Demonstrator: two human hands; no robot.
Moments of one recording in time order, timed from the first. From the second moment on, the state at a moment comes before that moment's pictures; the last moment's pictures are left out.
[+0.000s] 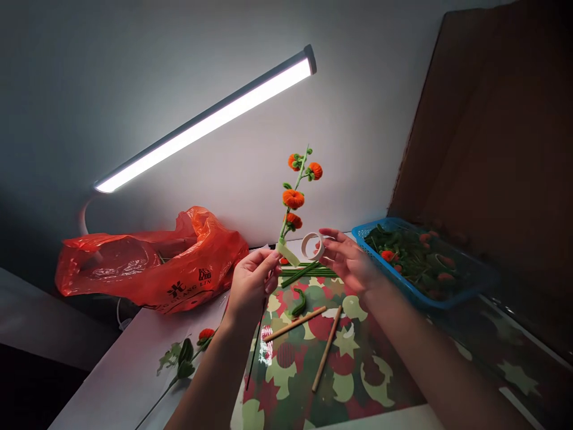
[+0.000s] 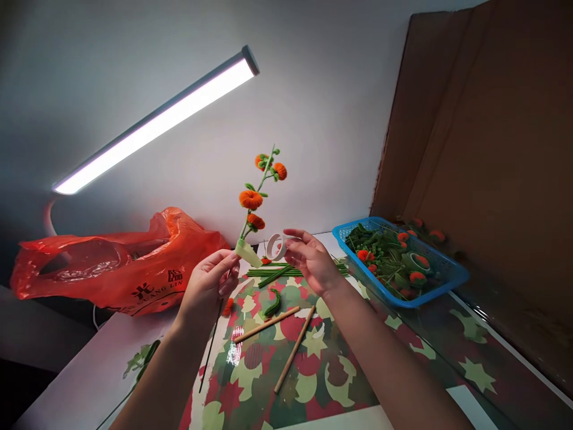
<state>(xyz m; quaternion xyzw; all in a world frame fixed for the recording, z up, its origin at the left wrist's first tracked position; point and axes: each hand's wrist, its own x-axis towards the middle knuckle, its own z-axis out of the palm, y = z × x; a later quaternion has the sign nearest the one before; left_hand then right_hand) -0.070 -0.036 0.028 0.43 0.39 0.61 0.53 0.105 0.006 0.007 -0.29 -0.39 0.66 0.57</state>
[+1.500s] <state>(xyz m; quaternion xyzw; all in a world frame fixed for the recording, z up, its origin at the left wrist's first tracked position) -0.053 -0.057 0.026 0.49 0.38 0.63 0.48 0.090 -0.074 0.054 -0.25 -0.79 0.30 0.48</state>
